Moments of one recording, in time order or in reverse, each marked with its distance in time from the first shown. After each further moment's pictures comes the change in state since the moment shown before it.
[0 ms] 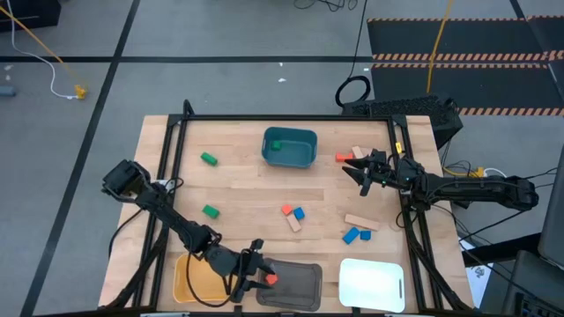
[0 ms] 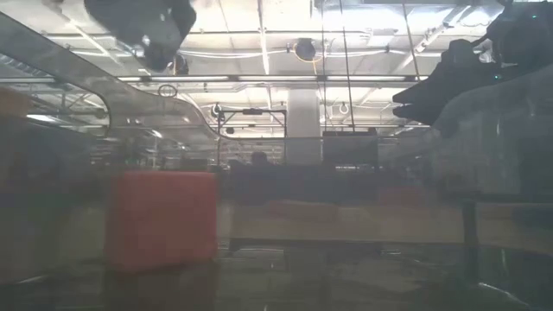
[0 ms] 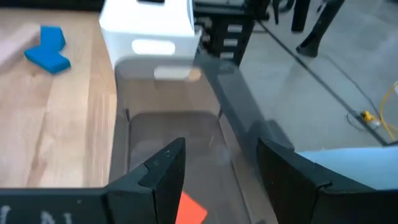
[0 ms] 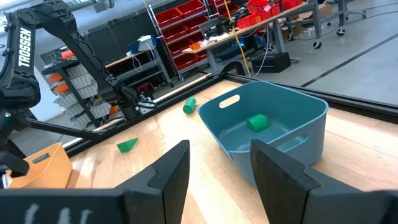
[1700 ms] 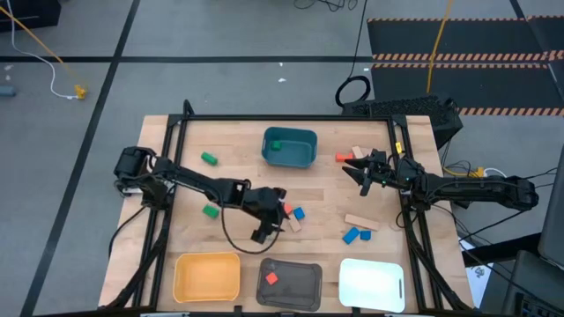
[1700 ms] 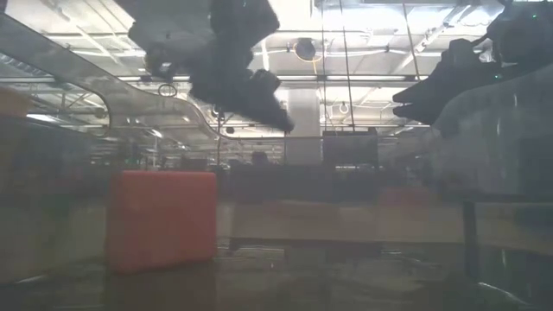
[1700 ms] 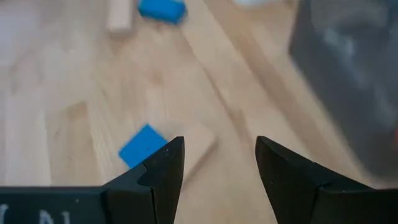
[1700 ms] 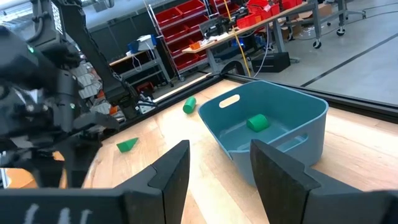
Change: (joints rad) left arm 0.494 -0.007 0.147 -0.522 0.353 0.593; right arm 0.000 0.000 0.000 0.000 0.000 0.000
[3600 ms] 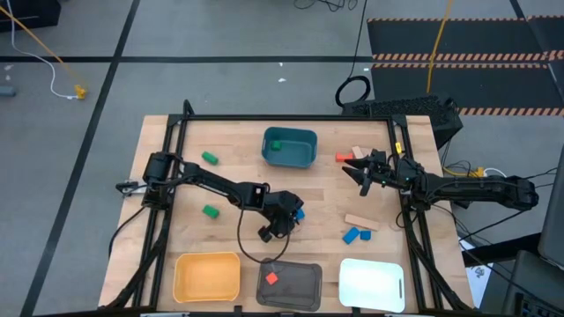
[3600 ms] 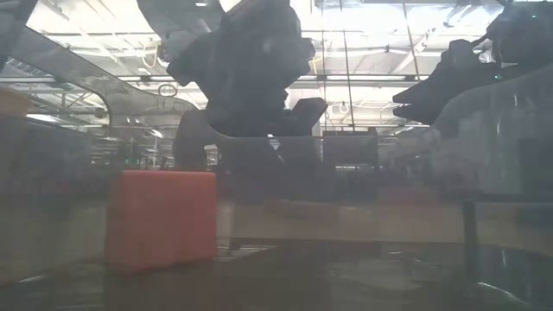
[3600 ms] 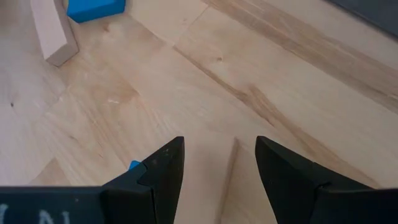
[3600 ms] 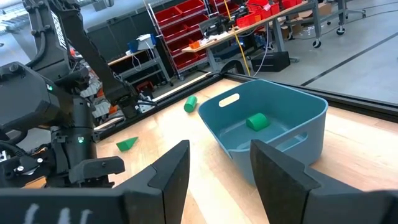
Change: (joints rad) left arm 0.041 0.245 0.154 -0.008 0.071 0.430; right arm 0.000 0.003 0.000 -0.001 0.000 0.000
